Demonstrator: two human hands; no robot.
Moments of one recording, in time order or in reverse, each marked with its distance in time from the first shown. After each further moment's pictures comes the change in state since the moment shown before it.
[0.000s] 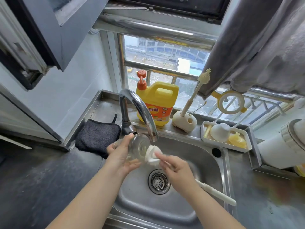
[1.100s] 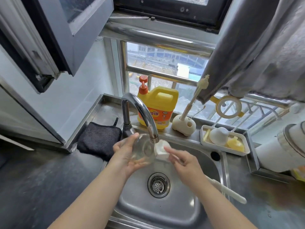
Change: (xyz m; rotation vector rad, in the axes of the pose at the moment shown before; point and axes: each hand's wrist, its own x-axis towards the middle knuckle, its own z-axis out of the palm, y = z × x) left_hand -0.011 0.004 0.006 0.004 -0.134 -0.074; right_hand 0.008 -0.018 -0.030 -0.003 0.036 0.054
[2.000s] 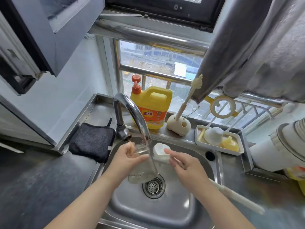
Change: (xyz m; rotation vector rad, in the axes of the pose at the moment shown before) left_hand 0.018 -0.024 -0.025 0.820 -0.302 0.520; right_hand -0.008 -0.001 -0.024 -0.157 -0.072 0.077
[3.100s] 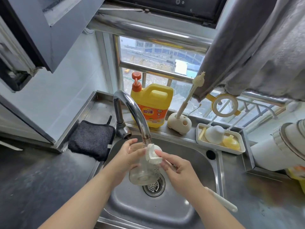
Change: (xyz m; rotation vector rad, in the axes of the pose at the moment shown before) left_hand 0.003 0.003 -0.001 -0.339 -0.168 -0.217; right_hand -0.004 -0.007 0.023 0.258 -0.032 -0.031
